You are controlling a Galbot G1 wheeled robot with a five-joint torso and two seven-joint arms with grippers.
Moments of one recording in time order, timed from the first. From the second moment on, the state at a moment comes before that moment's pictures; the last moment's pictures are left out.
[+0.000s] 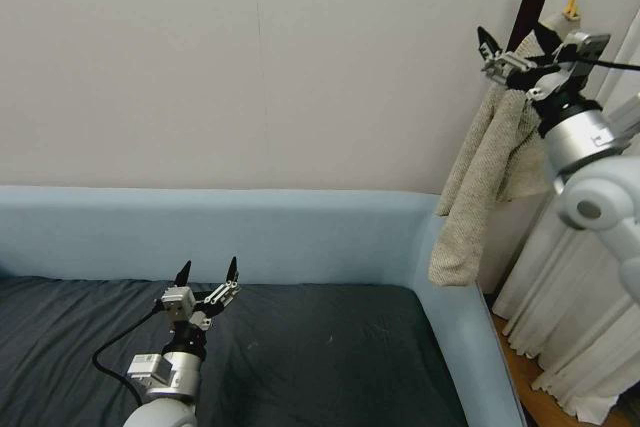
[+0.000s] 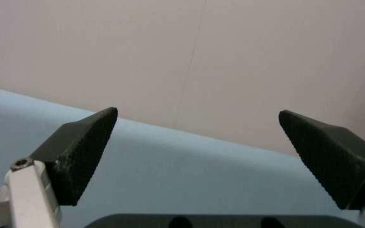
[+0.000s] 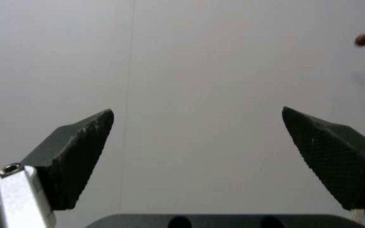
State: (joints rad) left arm 1.40 -1.09 -0.34 -2.11 -0.49 -0.26 -0.37; right arm -0.49 0.69 0.17 2.00 0.96 0.05 0.23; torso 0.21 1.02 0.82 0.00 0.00
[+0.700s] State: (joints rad) left arm 1.56 -1.37 -0.39 -1.98 -0.28 -0.48 -0.22; right arm -1.30 1.15 0.37 1.86 0.25 0.35 0.06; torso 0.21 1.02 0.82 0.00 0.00
